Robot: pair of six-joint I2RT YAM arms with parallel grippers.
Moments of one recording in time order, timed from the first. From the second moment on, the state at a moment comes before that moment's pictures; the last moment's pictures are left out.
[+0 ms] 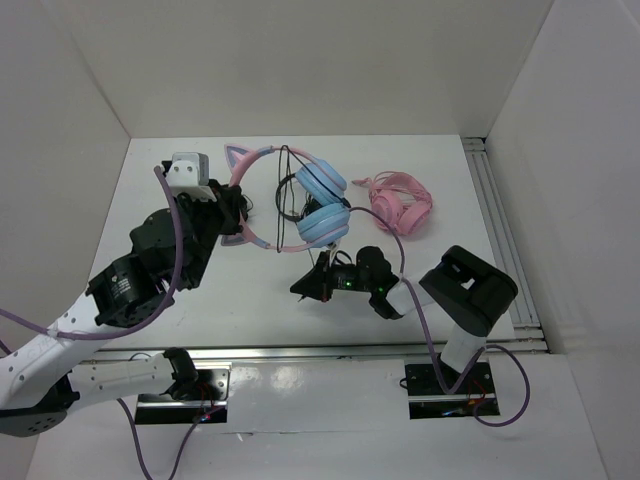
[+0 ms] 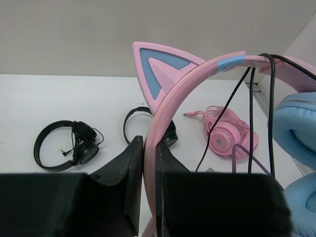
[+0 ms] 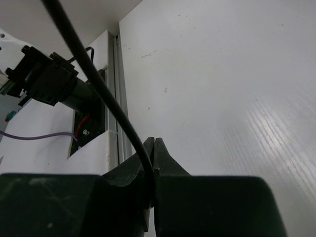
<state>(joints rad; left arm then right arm) -0.97 0.91 1.29 -0.40 -0.81 -0.25 0.77 1.72 0.47 1.17 -0.62 0.54</state>
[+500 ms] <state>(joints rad) -0.97 0.88 1.29 -0.38 -0.87 -0.25 0.82 1.72 0.47 1.17 -0.62 0.54</state>
